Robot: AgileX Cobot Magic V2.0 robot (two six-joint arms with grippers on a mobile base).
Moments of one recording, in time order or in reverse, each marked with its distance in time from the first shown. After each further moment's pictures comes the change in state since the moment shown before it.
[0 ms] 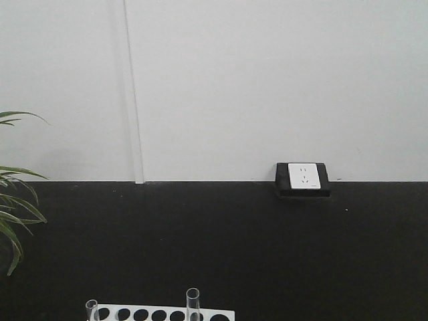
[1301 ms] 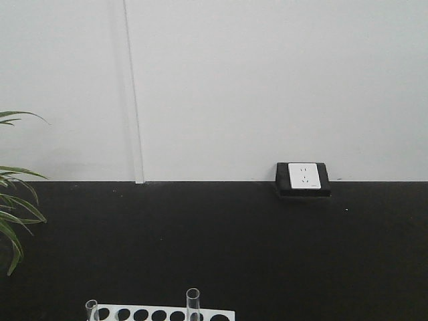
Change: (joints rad) left arm 0.000 0.000 -0.001 -0.022 -0.389 -0.054; right arm 0.000 0.000 -0.019 -0.004 -0.200 0.000
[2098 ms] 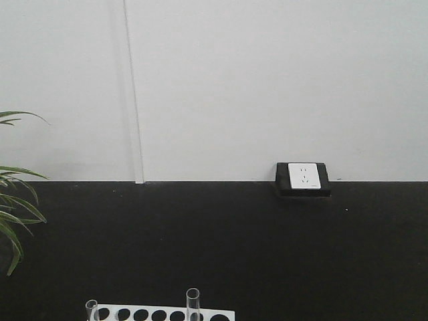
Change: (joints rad) left arm 0.000 0.494 -0.511 -0.002 0.369 -0.024; right arm 0.000 0.470 -0.388 -0.002 0.149 0.000
